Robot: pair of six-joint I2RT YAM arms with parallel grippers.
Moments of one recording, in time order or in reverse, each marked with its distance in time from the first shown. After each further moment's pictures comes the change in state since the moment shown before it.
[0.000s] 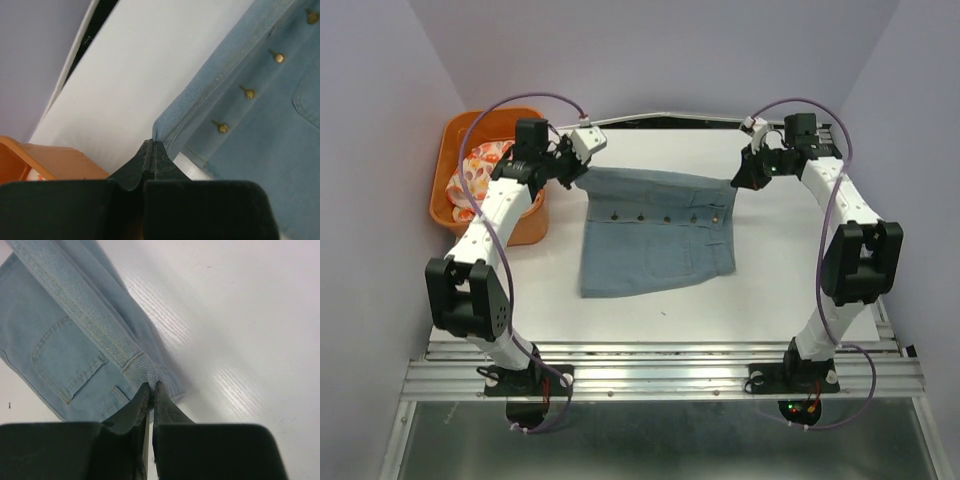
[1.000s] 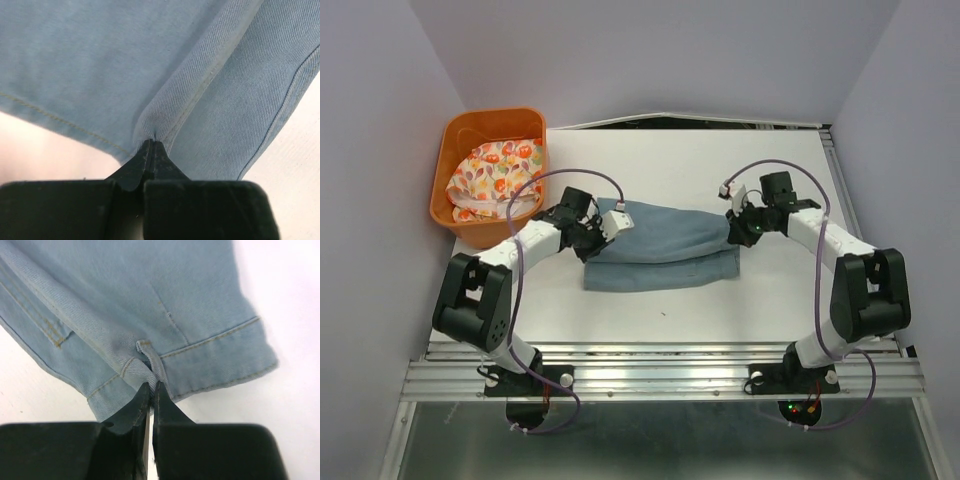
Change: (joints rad) left arm -0.209 -0.094 -0.589 0.007 -0.181 0.054; right arm 0.129 -0.282 -0.673 0.233 0.204 -0.123
